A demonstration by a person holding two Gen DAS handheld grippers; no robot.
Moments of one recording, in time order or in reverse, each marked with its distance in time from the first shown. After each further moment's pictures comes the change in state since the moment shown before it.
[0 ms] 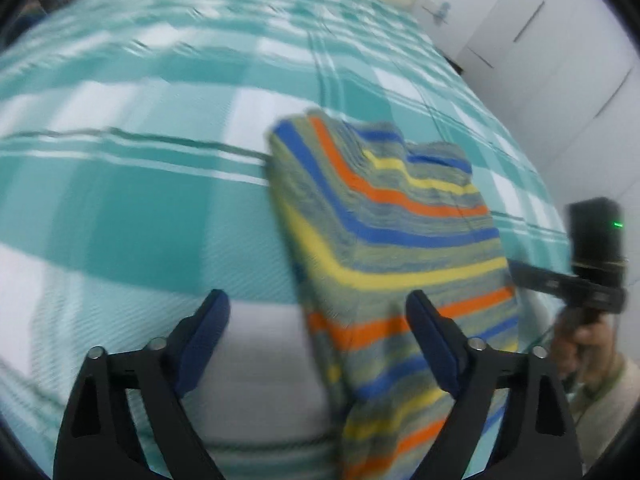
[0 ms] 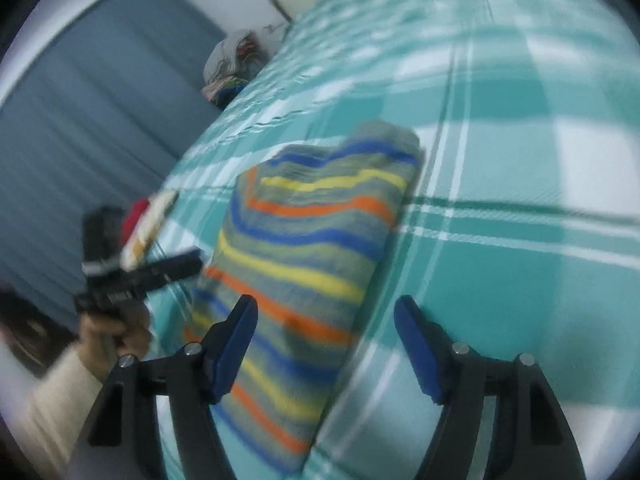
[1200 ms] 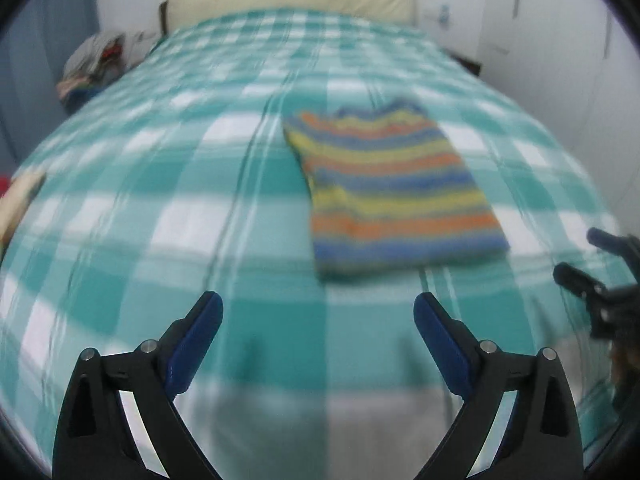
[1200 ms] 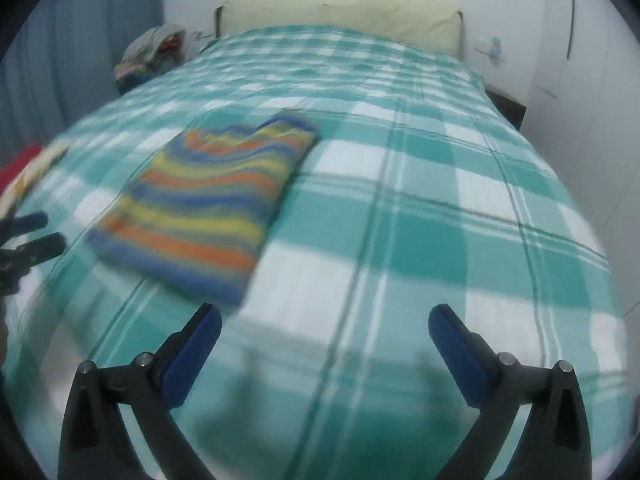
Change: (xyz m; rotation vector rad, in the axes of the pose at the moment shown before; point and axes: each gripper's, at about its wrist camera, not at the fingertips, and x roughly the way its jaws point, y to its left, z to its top) left arm -0.067 -0.178 -0.147 0.088 -0.169 0.391; right arm -0.133 0.050 -0.154 -0.290 -0.186 -0.704
